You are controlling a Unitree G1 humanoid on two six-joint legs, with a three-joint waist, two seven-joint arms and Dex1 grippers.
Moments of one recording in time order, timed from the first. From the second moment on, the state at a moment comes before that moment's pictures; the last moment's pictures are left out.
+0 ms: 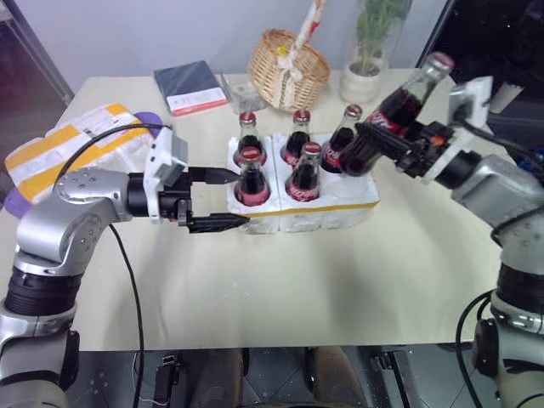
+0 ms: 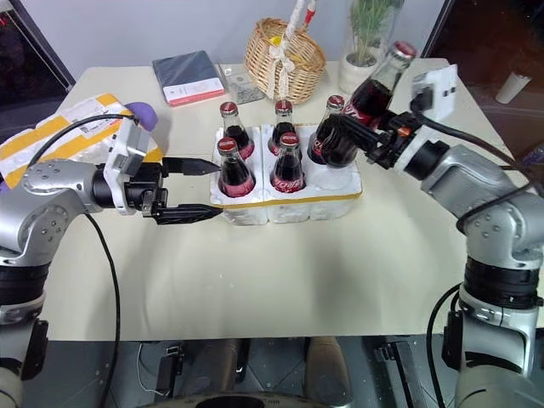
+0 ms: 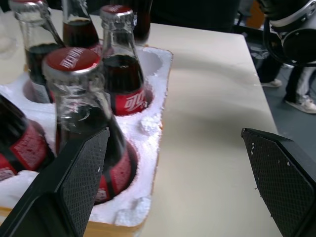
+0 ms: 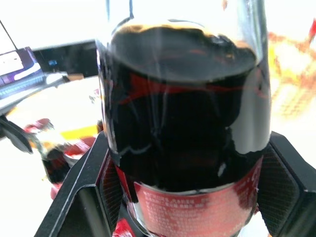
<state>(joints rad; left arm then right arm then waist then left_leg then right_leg) -0.56 0.79 0.03 -0.23 -0.67 0.64 -1.16 -0.60 -0.67 -0.25 -0.21 0.87 0.85 0.48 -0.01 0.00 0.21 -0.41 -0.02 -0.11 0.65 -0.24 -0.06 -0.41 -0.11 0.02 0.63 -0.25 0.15</state>
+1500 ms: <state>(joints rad) 0.07 1.04 0.59 -0.16 -0.26 0.34 -0.91 -0.51 -1.04 -0.39 -0.28 0.88 0.96 0.96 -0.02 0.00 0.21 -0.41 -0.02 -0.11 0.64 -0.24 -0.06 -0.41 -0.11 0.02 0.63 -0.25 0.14</state>
